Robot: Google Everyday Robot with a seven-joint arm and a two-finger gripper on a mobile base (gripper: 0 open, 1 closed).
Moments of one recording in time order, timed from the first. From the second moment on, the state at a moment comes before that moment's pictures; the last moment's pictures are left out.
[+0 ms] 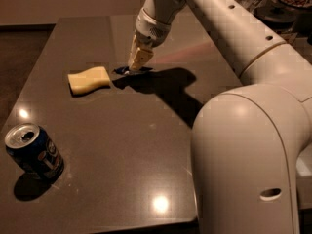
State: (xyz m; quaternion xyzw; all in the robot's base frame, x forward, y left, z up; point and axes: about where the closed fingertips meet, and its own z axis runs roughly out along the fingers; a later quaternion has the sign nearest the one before) arm 0.656 0.039 0.886 -0.74 0.62 0.17 0.17
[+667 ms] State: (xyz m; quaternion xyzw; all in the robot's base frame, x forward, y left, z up) arm 0.665 0.047 0.882 -0.74 0.63 0.16 0.18
